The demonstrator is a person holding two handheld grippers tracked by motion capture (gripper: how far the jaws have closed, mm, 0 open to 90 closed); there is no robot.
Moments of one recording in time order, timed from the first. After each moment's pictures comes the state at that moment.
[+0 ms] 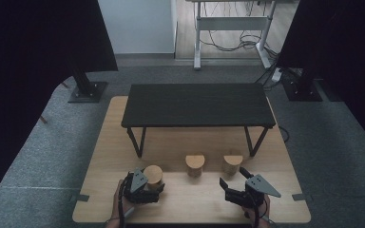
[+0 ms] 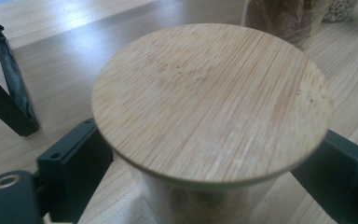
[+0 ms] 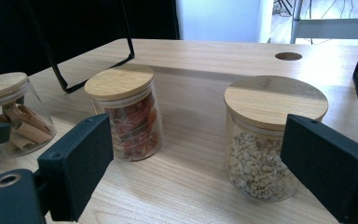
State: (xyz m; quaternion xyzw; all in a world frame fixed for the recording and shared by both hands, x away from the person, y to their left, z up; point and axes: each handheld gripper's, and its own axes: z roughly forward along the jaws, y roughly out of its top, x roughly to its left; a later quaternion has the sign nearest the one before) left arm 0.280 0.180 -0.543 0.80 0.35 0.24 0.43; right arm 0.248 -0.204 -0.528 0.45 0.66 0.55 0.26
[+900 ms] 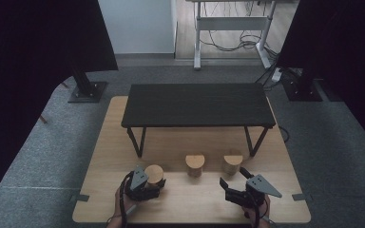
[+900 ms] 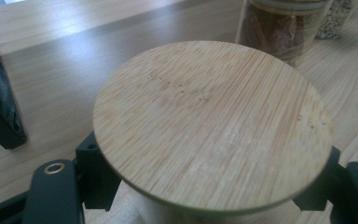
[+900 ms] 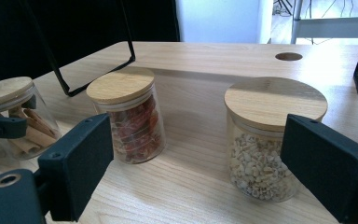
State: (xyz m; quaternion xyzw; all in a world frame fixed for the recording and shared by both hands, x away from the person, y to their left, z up) left arm 0.286 0.180 -0.541 0.79 0.36 0.23 0.45; right arm 0.248 -0.204 -0.527 0.45 0.65 0.55 0.26
